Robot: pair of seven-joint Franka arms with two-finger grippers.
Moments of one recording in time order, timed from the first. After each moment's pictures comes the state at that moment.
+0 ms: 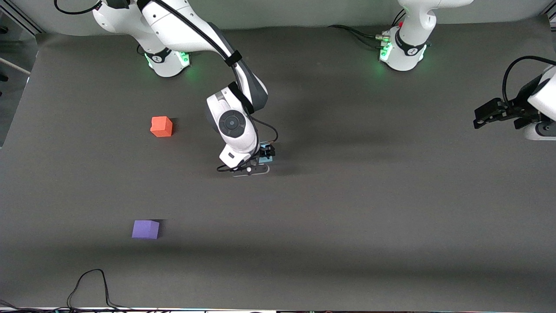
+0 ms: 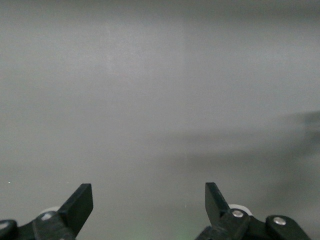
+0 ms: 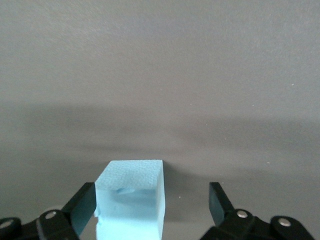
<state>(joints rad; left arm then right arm) -0.02 0.00 -0.01 -1.61 -0.01 1.58 0.00 0.88 0.60 -0.23 -1.79 0.28 2.31 0.43</state>
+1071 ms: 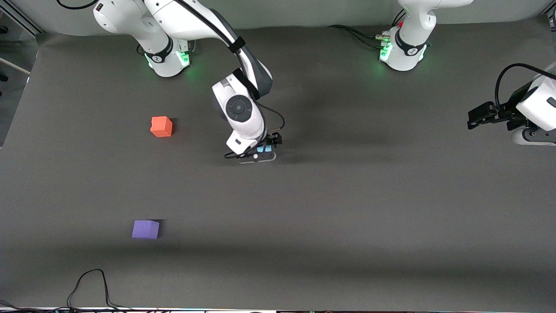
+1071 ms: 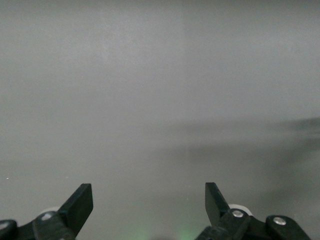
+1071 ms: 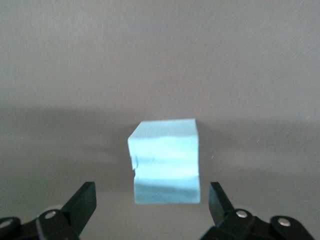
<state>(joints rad) -0.02 0.00 -0.01 -1.64 -0.01 1.57 0.02 0.96 0.54 -0.22 -1.85 0.30 2.32 0.50</state>
